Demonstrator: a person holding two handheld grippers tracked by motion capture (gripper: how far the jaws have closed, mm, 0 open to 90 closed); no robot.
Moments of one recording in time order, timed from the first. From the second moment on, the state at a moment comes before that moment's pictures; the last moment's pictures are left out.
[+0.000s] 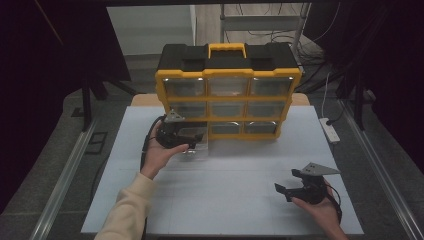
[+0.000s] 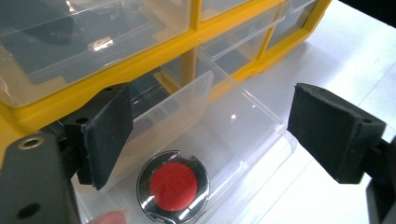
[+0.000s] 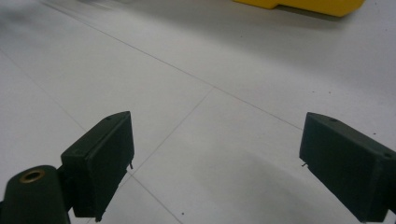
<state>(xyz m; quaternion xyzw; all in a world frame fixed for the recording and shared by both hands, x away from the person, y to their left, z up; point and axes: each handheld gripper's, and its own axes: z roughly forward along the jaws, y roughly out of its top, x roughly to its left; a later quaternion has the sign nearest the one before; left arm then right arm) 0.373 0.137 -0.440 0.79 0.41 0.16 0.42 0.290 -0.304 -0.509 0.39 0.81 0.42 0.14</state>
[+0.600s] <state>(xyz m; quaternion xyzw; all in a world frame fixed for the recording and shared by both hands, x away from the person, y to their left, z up) 0.315 0.153 -0.429 0.79 0.40 0.17 0.44 0.286 -0.305 -0.505 0.38 0.81 0.43 0.15</state>
